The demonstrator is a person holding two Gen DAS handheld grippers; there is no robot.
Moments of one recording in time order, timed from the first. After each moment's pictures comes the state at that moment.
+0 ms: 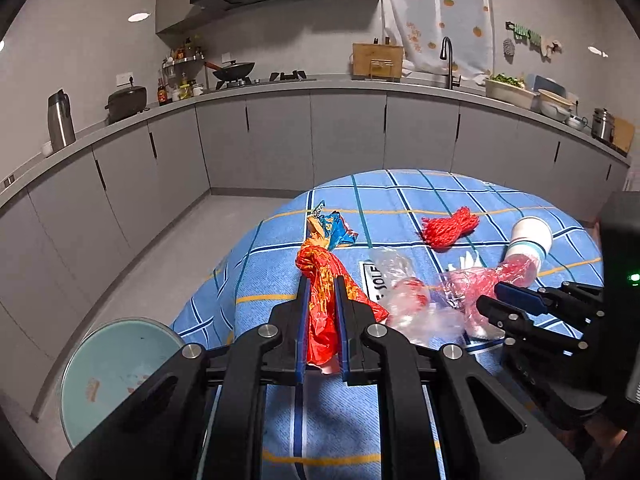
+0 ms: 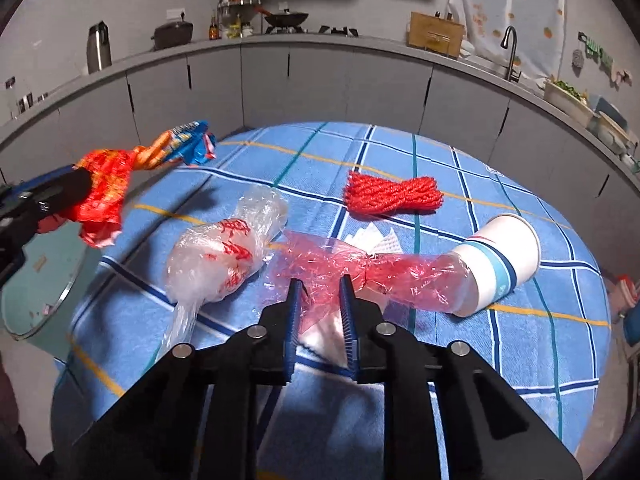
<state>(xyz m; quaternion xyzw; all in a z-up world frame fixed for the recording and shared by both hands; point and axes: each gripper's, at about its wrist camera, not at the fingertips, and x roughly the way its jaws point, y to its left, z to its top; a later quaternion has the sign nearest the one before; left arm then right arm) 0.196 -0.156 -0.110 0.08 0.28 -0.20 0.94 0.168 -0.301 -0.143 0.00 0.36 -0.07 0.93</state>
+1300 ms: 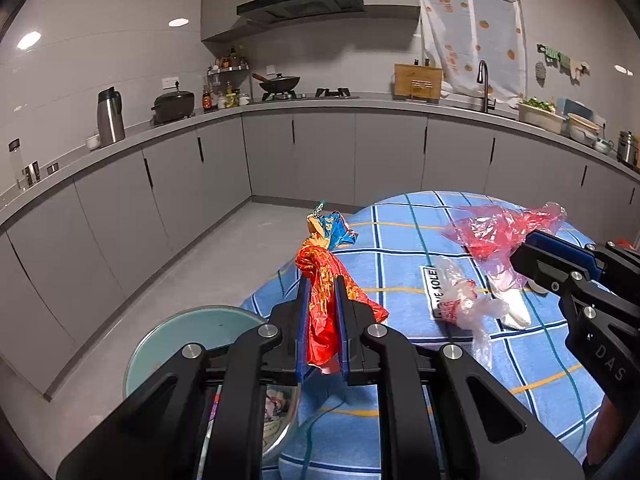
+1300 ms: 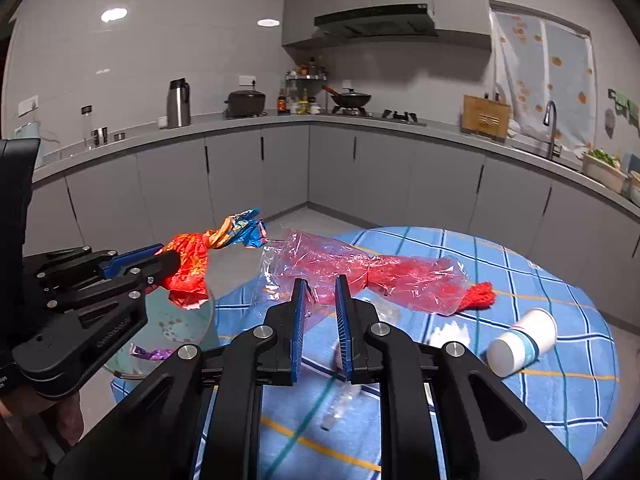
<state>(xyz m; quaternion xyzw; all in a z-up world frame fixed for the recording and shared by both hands) 0.161 -0.074 -0.080 0.06 0.25 -0.13 0.96 0.125 -0.216 -0.057 -0.02 0.23 0.04 0.97</state>
